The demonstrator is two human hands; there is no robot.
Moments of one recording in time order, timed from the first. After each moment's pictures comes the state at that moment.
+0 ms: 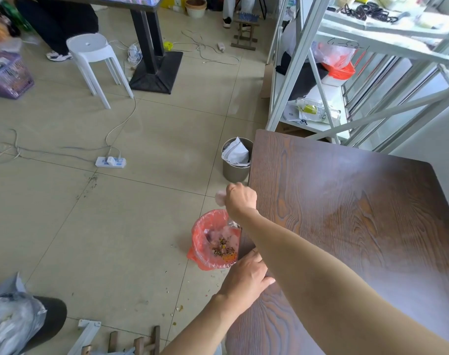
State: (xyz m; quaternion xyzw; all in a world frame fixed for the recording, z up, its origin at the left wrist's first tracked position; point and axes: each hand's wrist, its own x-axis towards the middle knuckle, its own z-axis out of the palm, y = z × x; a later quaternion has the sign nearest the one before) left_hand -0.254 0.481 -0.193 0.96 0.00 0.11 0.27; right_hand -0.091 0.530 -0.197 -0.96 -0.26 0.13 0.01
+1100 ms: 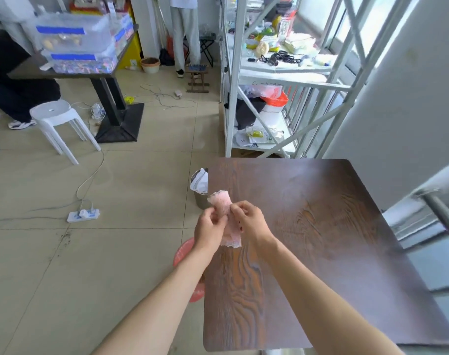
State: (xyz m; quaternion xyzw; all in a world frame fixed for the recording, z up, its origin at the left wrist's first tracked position) left_hand -0.183 0.490 -0.115 0.74 0.27 0.04 0.62; right_hand -0.135 0.379 -0.105 -0.77 -0.03 0.18 0.61
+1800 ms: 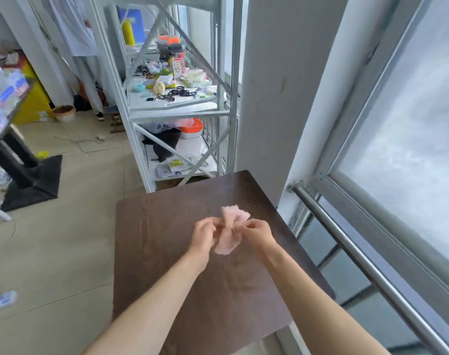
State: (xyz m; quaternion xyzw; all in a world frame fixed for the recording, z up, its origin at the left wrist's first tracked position) left_hand -0.127 0.253 -0.032 0.69 0.16 -0.09 0.70; right_hand -0.118 0.110 -0.049 -0.78 0.16 0.08 0.60
